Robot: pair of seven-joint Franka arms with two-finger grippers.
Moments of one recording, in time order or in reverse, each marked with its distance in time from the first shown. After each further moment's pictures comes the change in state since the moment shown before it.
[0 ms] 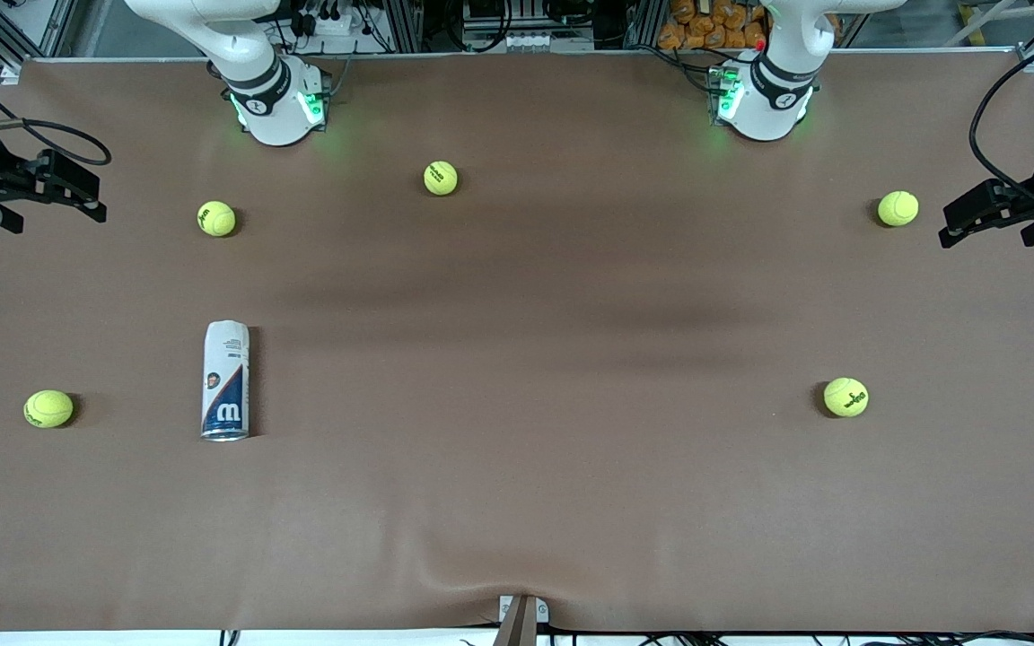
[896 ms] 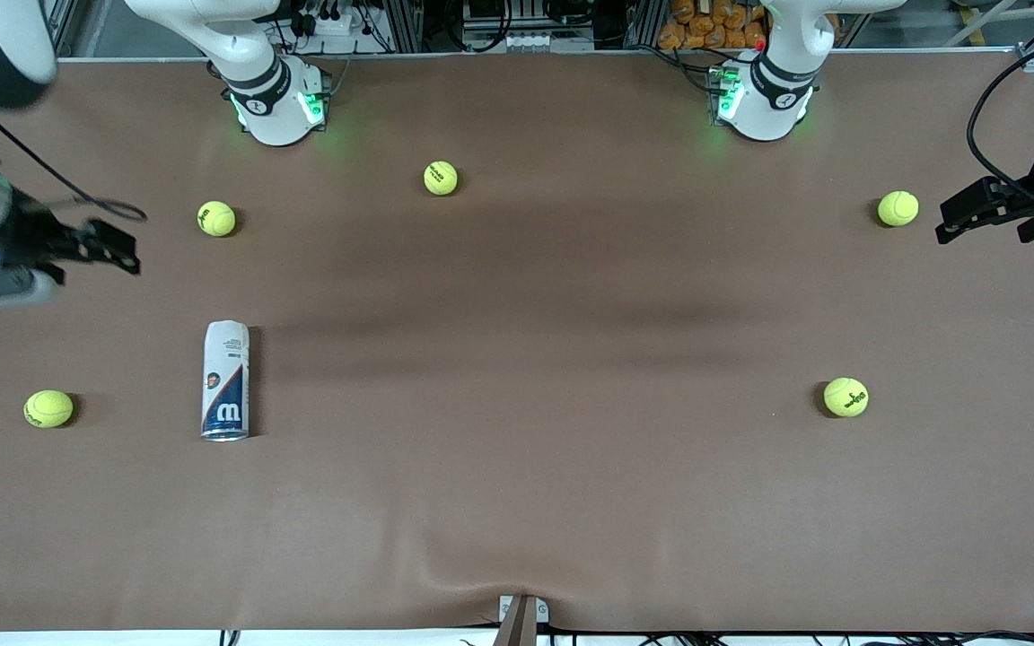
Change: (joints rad) left arm -0.002 0.000 -0.001 0.000 -0.001 -0.021 0.000; right arm 0.000 0.148 -0.001 -0.083 0.000 0.175 0.000
